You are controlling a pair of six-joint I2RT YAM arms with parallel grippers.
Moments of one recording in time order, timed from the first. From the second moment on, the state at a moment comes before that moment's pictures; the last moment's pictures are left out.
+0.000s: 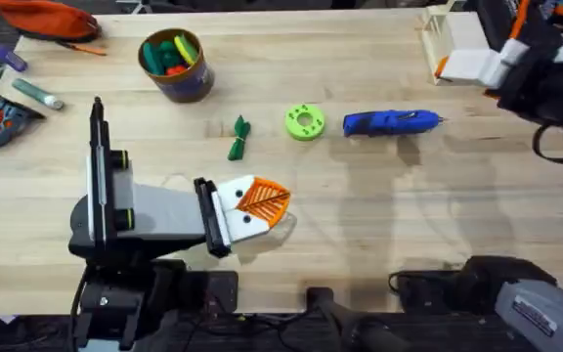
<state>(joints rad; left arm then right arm) -0.05 0.01 0.01 -0.14 1.21 0.08 -0.11 0.91 0.89 -0.71 -0.29 0.26</state>
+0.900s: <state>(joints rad) -0.05 0.01 0.01 -0.14 1.21 0.08 -0.02 1.01 0.89 -0.88 -0.33 0.19</state>
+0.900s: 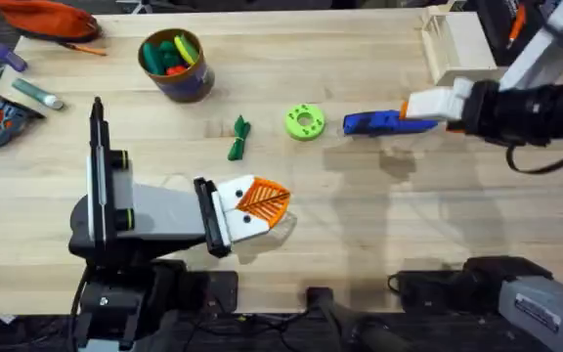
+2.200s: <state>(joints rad) -0.05 0.02 0.25 -0.34 0.83 -0.03 0.12 0.89 0.89 -0.85 -0.03 0.12</state>
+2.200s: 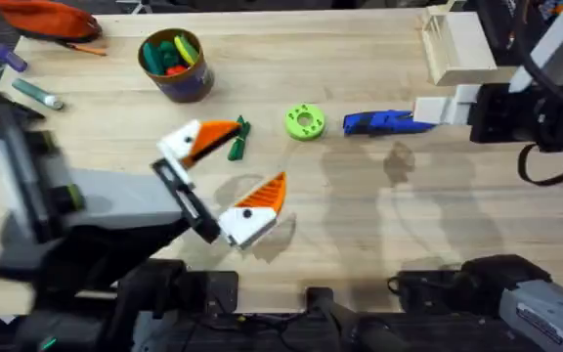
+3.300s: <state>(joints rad) -0.18 1.36 1.17 -1.07 0.17 0.09 0.12 0.89 0.89 -0.85 -0.03 0.12</state>
